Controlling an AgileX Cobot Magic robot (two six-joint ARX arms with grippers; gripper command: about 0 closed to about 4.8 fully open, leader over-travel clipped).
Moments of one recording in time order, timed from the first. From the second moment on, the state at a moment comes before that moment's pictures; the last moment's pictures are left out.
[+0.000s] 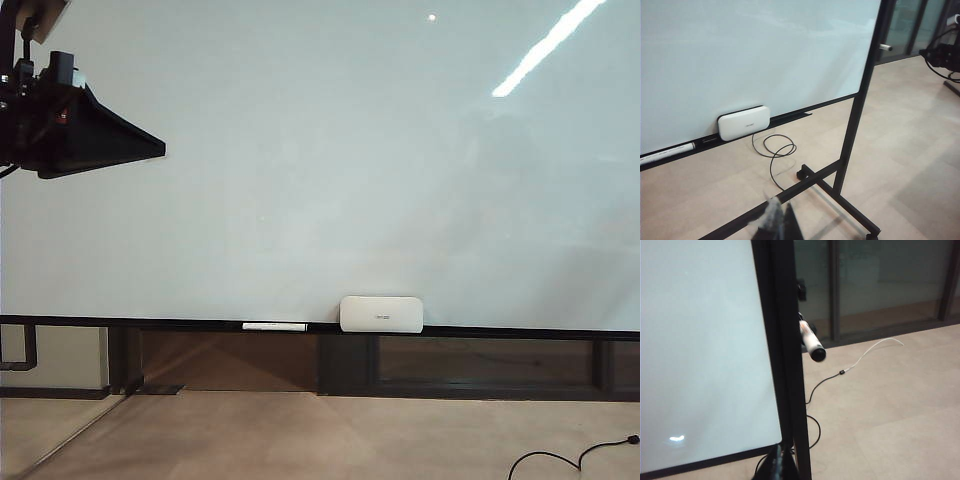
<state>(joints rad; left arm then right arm) -0.24 1.18 0.30 0.85 0.56 0.00 -0.56 2.00 1.00 0.99 -0.29 0.09</state>
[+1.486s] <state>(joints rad) -0.25 1.19 0.30 0.77 0.49 0.05 -0.56 2.34 1.41 1.05 -0.28 0.00</state>
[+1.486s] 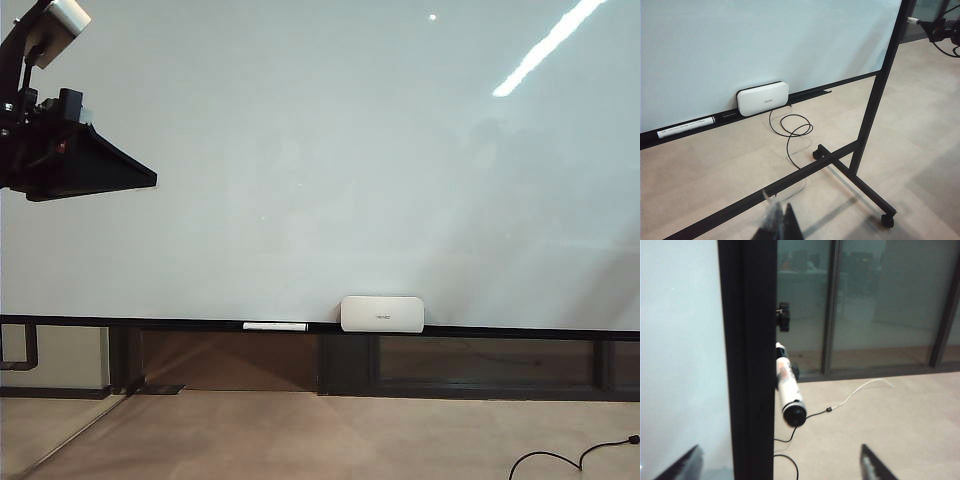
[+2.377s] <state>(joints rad) -0.25 1.23 0.30 0.80 0.48 0.05 -0.55 2.45 1.66 0.99 -0.29 0.00</state>
